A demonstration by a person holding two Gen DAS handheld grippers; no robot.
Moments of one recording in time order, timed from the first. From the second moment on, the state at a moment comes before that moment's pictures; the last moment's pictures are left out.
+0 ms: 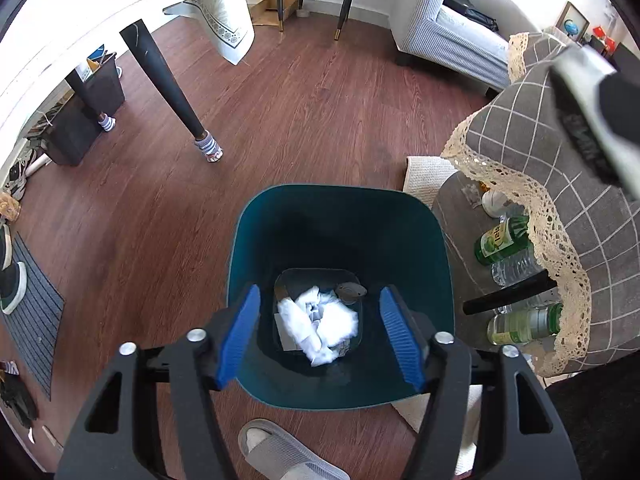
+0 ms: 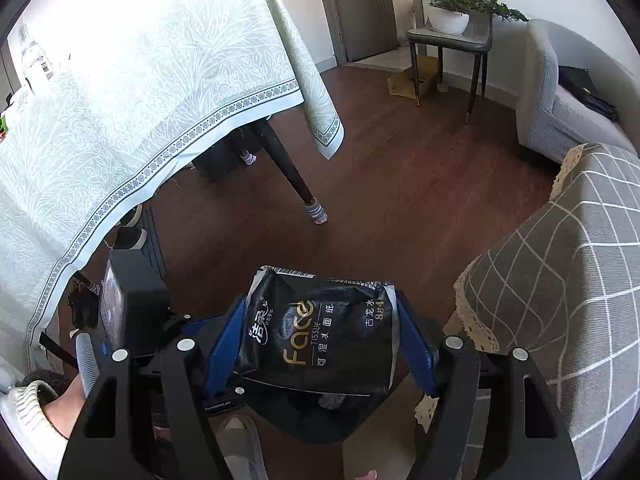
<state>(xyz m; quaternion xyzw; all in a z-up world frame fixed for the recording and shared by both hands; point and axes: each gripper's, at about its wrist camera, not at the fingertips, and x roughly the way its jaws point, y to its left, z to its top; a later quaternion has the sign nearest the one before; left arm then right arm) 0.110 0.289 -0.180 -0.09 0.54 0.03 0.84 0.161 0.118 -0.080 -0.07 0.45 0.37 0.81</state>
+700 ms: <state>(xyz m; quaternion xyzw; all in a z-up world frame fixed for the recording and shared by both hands) 0.073 0.330 -0.121 -0.12 0.46 0.04 0.88 0.170 0.164 -0.152 -0.10 0.52 0.34 0.78</state>
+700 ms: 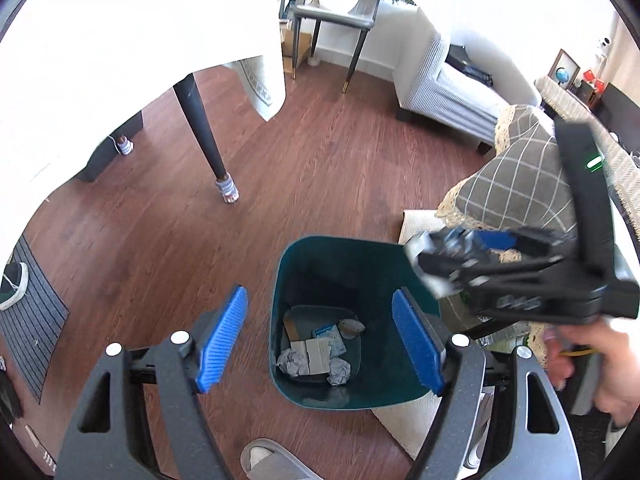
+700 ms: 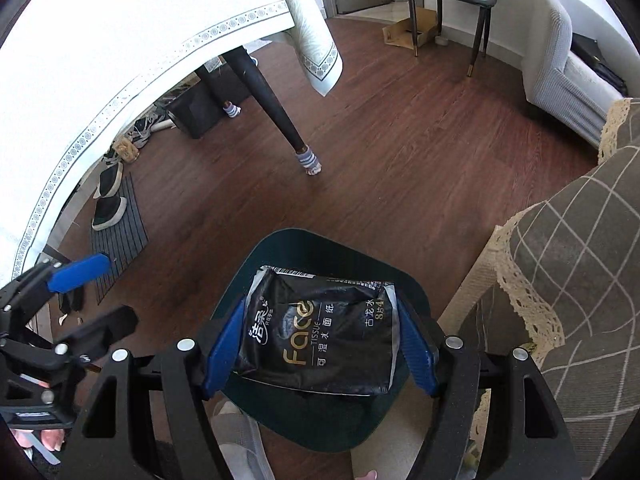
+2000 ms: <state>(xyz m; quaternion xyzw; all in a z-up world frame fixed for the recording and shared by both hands) 0.034 0.341 0.005 -0.13 0.32 0.05 0.94 0.138 0.177 -0.172 -0.20 0.50 0.37 0.76</state>
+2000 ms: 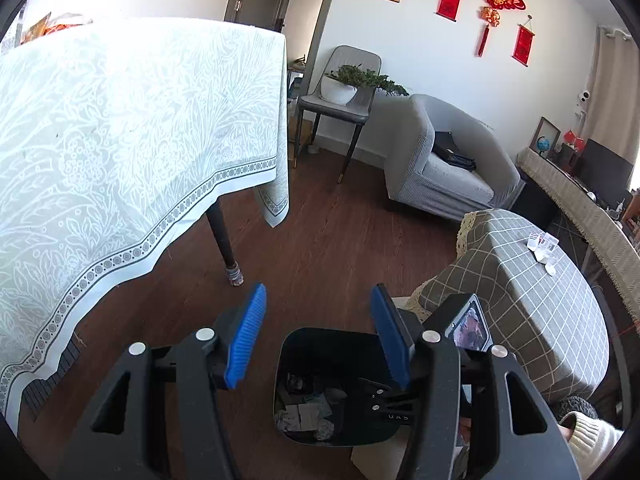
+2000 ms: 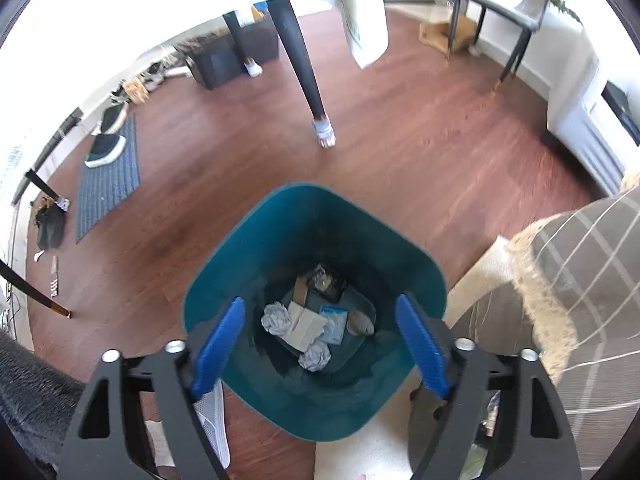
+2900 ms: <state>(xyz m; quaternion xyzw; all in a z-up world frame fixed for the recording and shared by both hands) 0.085 0.226 0.036 -0.13 0.30 -0.04 0.95 0.172 -0.006 -0.020 -0.09 0.37 0.31 0.87</state>
